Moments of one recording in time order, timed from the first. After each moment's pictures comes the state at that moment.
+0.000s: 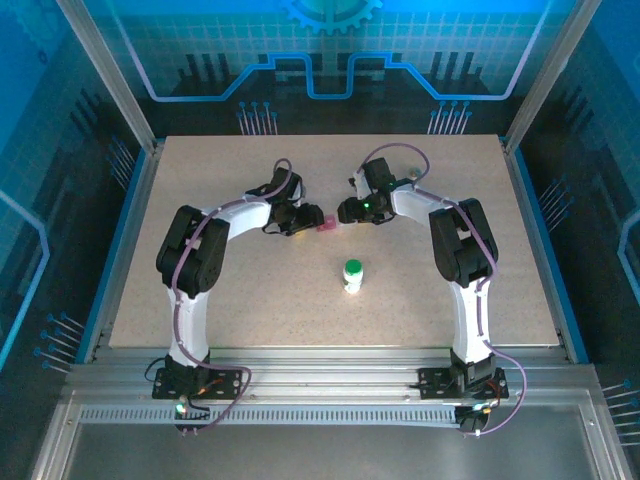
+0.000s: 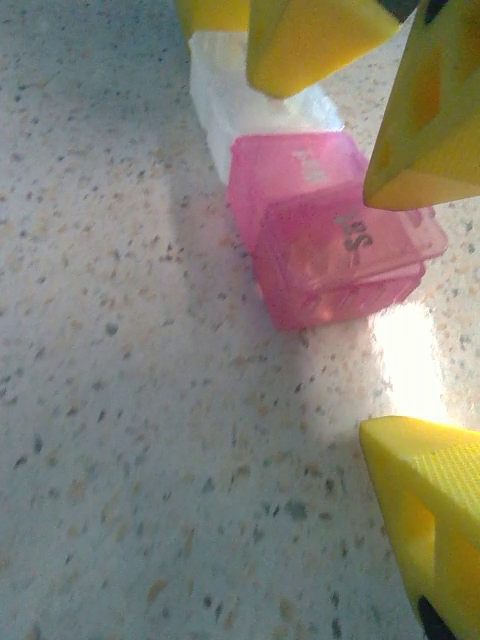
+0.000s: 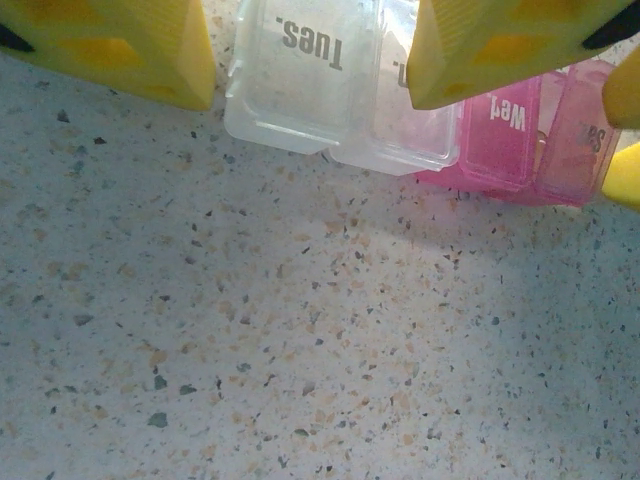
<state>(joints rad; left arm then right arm) -0.37 2.06 1.38 -0.35 0.33 -0.63 0.37 2.16 1.53 -0.44 -0.32 0.23</state>
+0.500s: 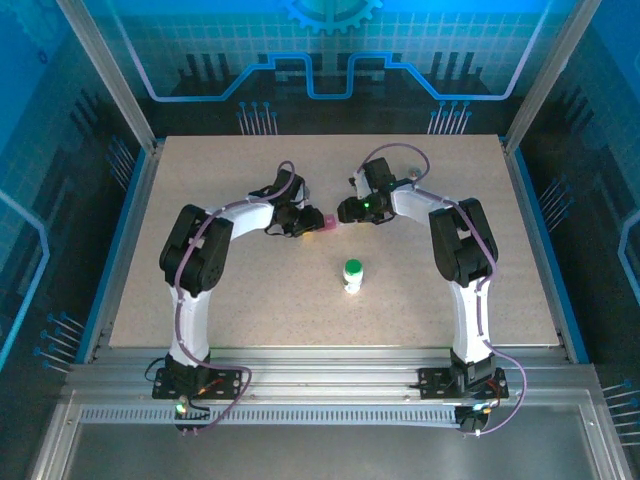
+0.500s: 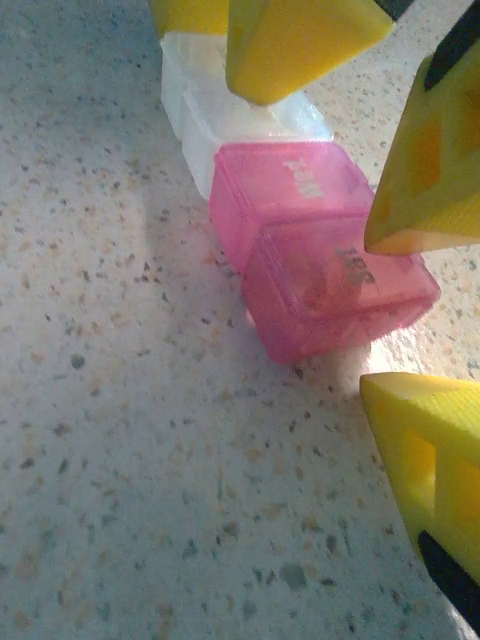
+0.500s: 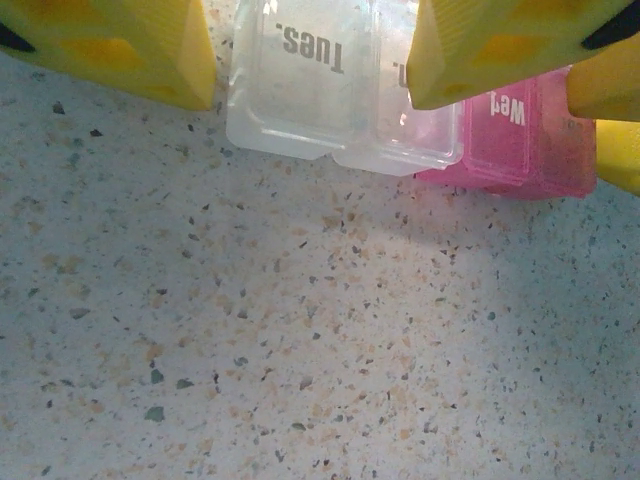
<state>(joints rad) -0.38 2.08 1.38 -0.33 0.36 -0.64 0.36 2.16 1.53 -0.43 -0.33 0.23</state>
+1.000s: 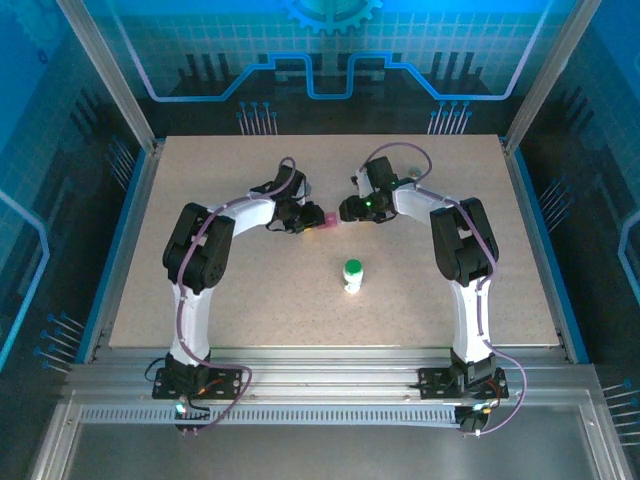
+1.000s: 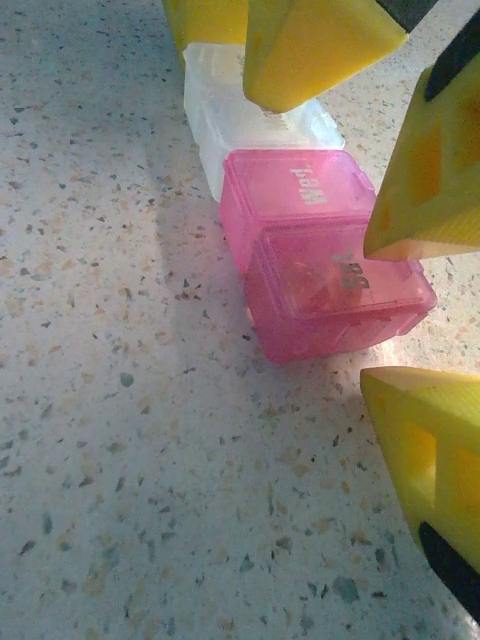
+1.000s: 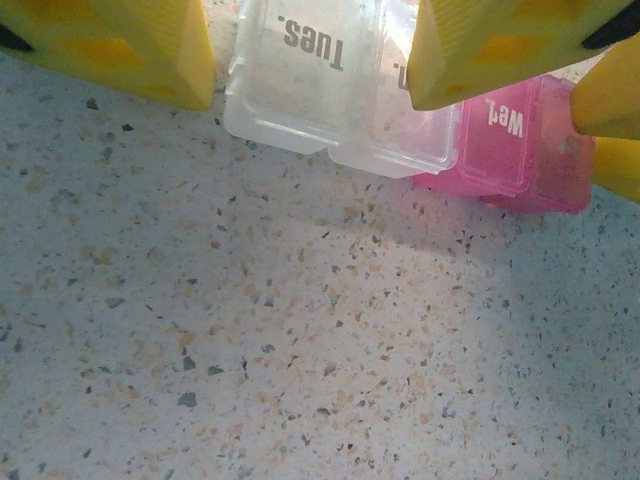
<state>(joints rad) -0.37 2.11 1.45 -0.37 0.36 -0.63 0.35 2.16 1.54 -0.43 -0.33 0.23</state>
